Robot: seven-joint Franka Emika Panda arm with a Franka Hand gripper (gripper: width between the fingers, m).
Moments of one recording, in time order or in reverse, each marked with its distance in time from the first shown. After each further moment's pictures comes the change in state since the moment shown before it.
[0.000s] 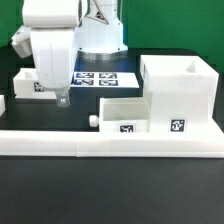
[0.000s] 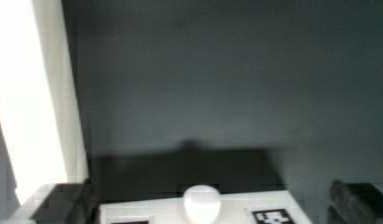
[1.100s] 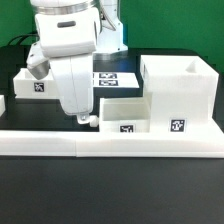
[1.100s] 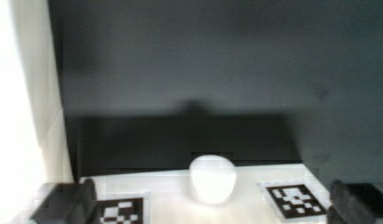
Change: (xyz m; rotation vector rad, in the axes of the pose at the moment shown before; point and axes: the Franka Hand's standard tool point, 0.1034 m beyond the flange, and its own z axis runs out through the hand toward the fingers) arm 0.017 0.011 0.010 0.057 0.025 -0.100
